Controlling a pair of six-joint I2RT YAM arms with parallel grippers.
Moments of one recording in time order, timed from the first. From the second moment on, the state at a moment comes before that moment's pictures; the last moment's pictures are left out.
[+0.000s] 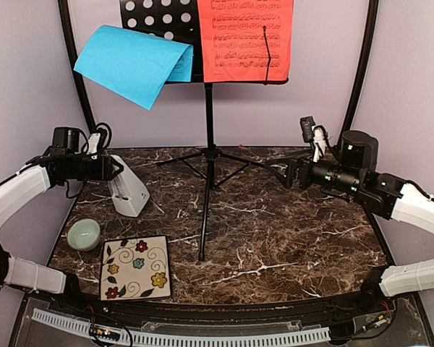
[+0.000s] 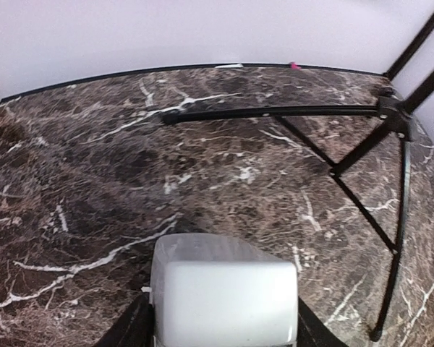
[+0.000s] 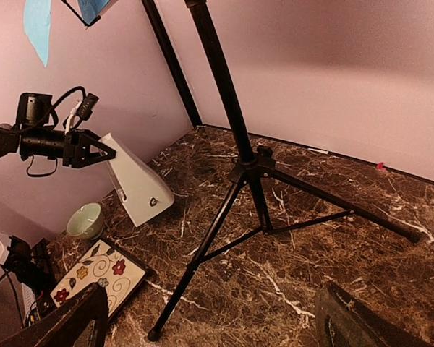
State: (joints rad) left arm -0.05 1.23 0.96 -0.40 0.31 -0.04; right arm 0.71 1.03 0.84 -0.01 -0.18 0.27
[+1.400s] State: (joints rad) left arm -1.08 1.80 1.42 -0.19 -0.14 -0.28; right arm 0.68 0.95 0.65 -0.15 -0.19 0.38
